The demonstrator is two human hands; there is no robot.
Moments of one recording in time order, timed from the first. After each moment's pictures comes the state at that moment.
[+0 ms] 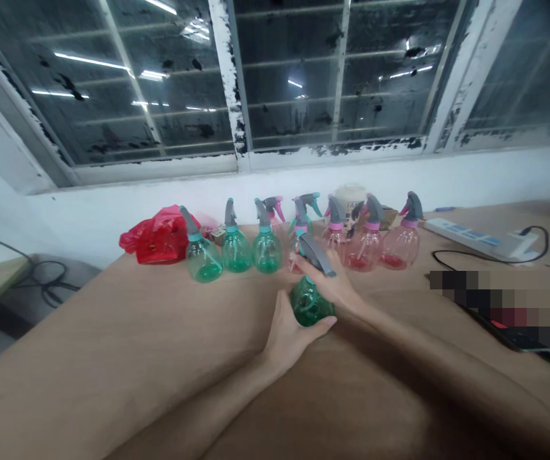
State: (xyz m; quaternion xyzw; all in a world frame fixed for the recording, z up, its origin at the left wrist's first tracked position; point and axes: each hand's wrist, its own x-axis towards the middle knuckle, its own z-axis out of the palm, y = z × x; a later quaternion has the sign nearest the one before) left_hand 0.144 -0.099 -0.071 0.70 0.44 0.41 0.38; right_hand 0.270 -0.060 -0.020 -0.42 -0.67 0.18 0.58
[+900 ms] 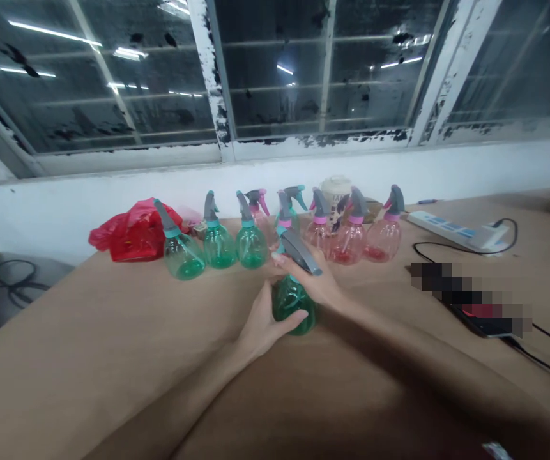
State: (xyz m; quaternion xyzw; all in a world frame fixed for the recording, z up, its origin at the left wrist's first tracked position) left_hand 0.133 -0.080 -0.071 0.79 0.36 0.36 0.34; right_hand 0.278 -0.067 -0.022 -0.38 -0.68 0.24 0.58
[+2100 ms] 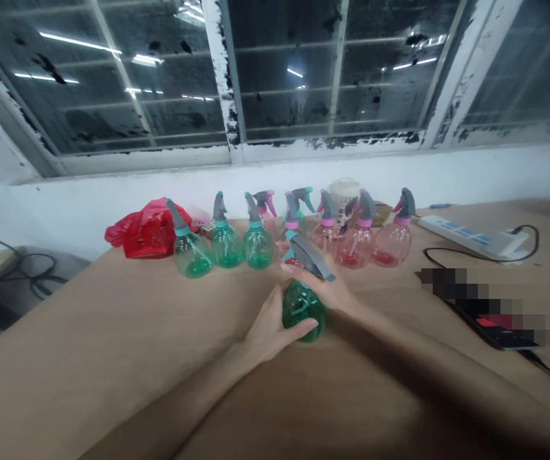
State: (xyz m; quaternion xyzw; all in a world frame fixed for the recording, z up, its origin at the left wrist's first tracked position) left_hand 0.134 -0.083 -0.072 0.82 0.32 0.34 0.33; right_hand 0.285 -0.070 -0.026 -0.34 -0.69 0.28 0.57
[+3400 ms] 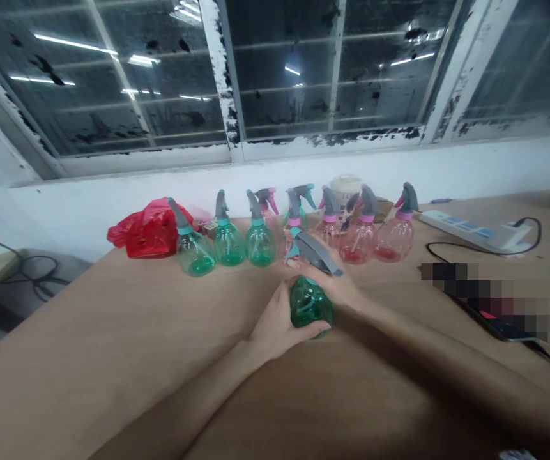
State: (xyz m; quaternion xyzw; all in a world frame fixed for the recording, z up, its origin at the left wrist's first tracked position) left_hand 0.136 -0.088 -0.072 0.82 0.36 0.33 0.30; right_hand 0.287 -0.074 -0.023 -0.36 -0.70 0.25 0.57
